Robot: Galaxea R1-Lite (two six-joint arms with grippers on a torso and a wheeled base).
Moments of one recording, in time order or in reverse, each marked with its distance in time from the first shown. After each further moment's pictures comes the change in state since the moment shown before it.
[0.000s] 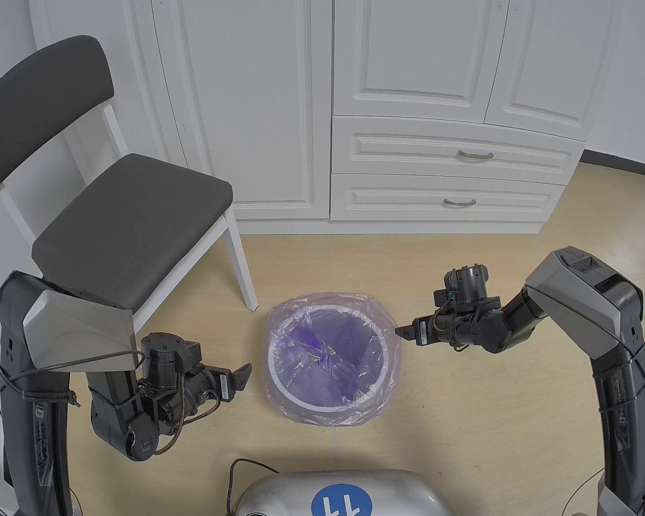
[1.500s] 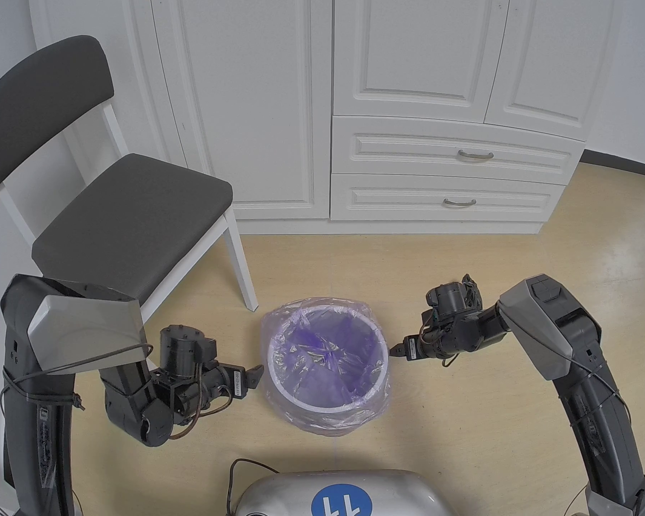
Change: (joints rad) left arm -0.020 0.013 -0.143 0.200 -0.013 -0.003; right arm -0.021 0.283 -0.434 0.364 0.049 0.058
